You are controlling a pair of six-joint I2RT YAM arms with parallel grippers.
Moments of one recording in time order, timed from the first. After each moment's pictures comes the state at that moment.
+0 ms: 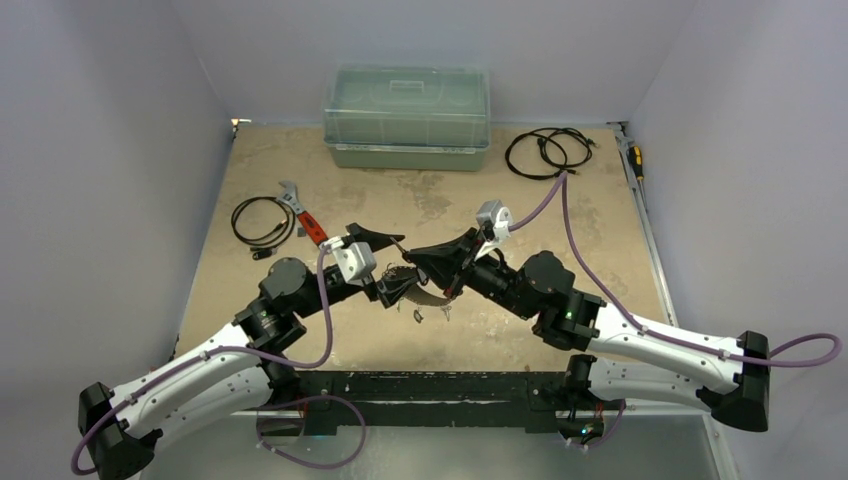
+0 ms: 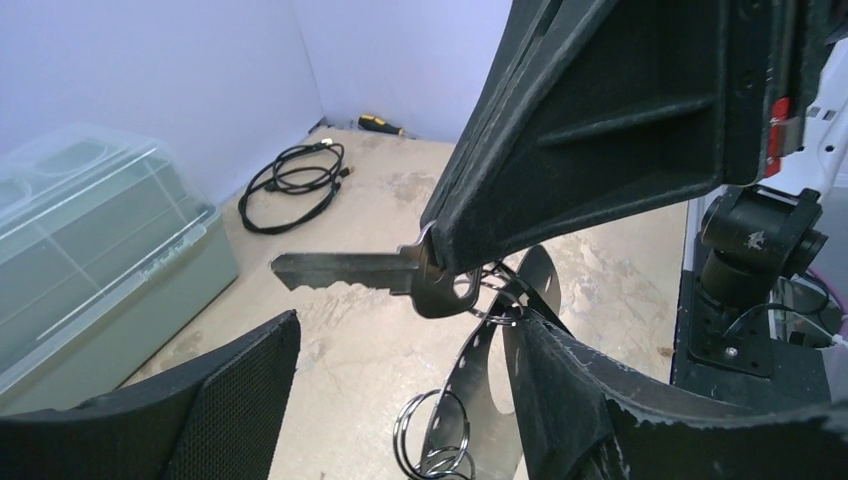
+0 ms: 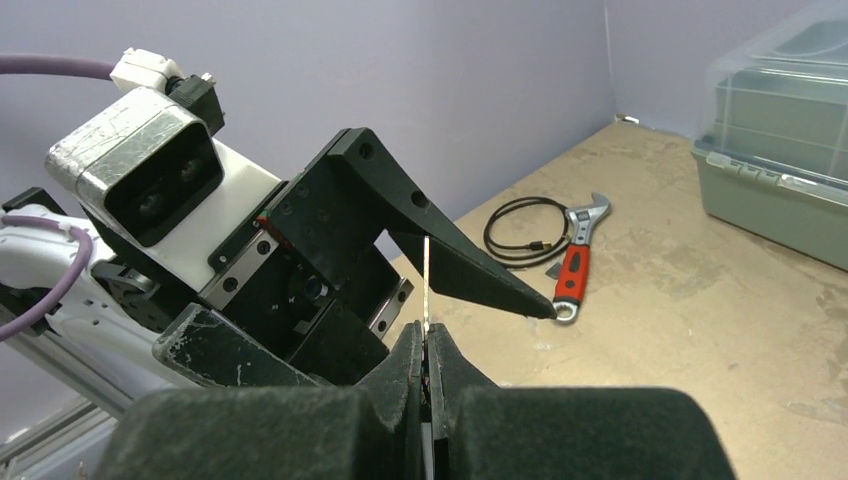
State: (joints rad) left arm -0.87 0.71 0.56 0.29 0.23 0.09; right arm 1.15 0.93 0.79 0.31 0.14 0.33
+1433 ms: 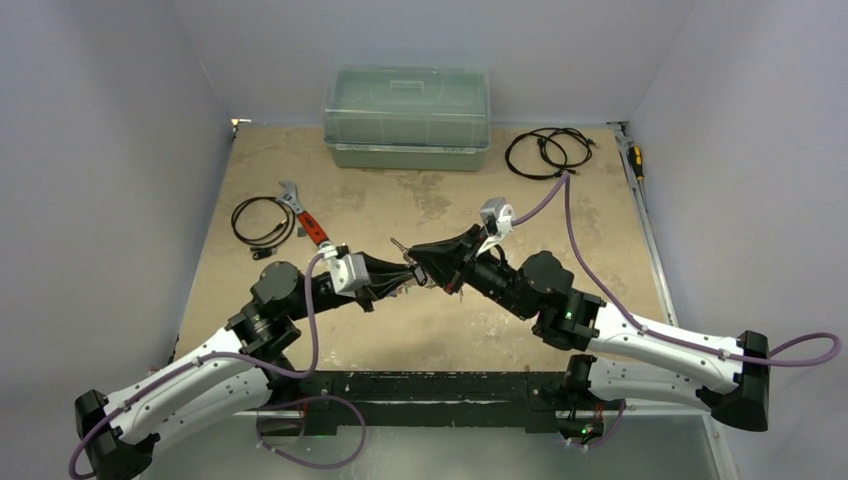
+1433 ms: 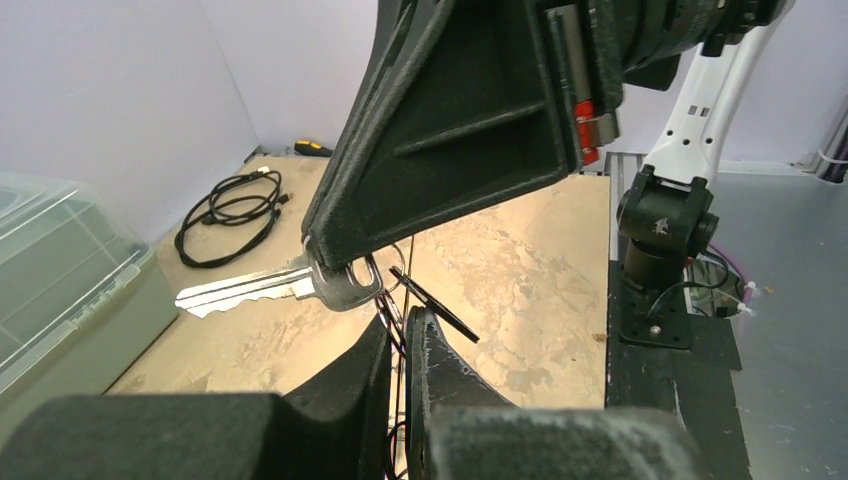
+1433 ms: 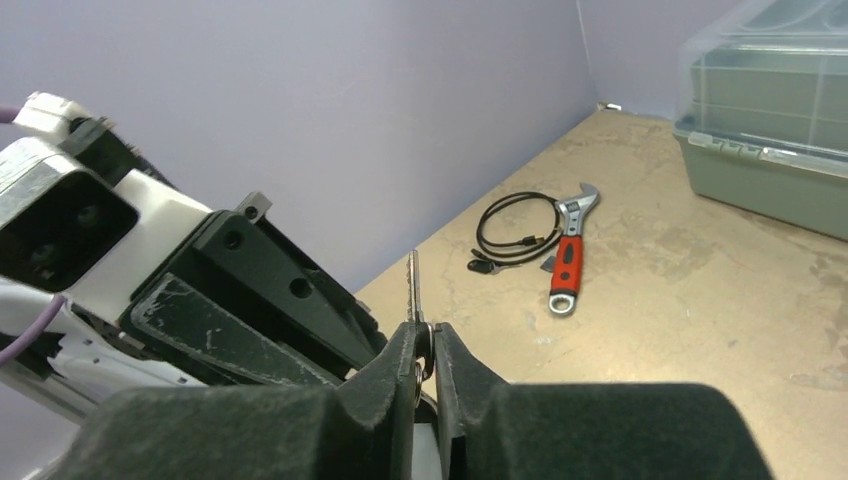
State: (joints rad) left arm -0.87 0.67 0.56 0.27 0.38 0.06; right arm 1.15 0.93 0.79 0.30 0.20 0.39
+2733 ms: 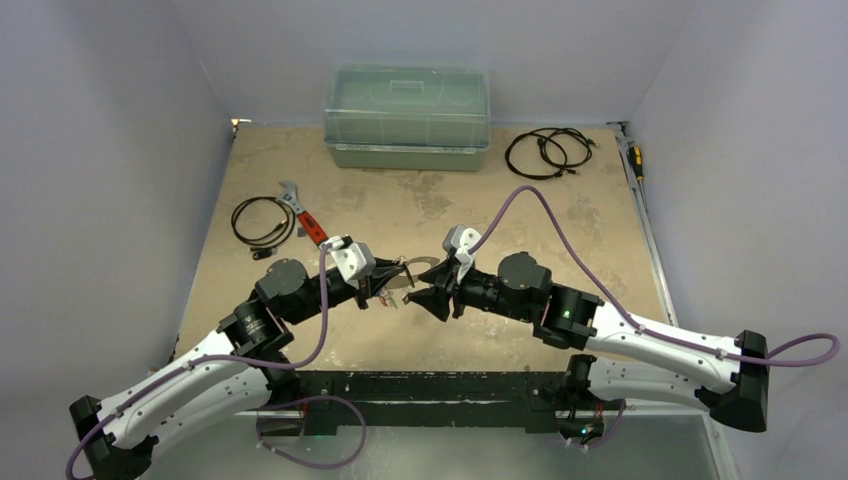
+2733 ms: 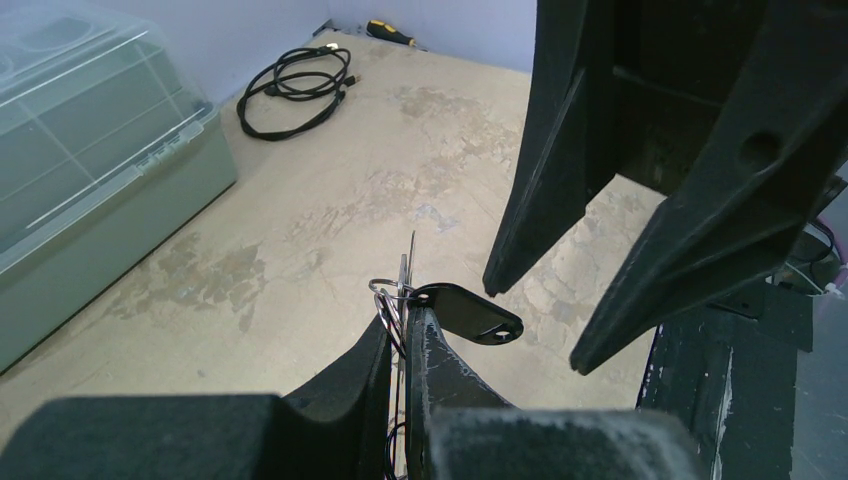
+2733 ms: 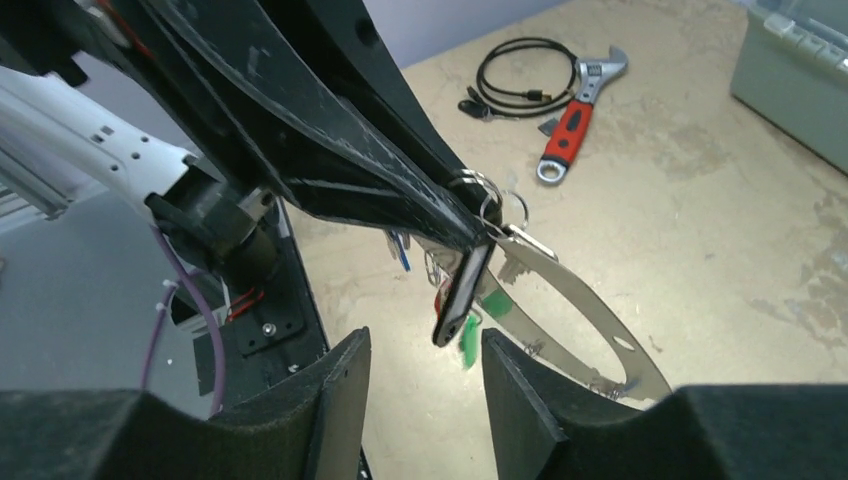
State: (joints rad) left arm -0.87 0.63 0.60 0.00 0.16 0.06; right arm 1.14 0.93 0.79 0.00 -0.02 0.16
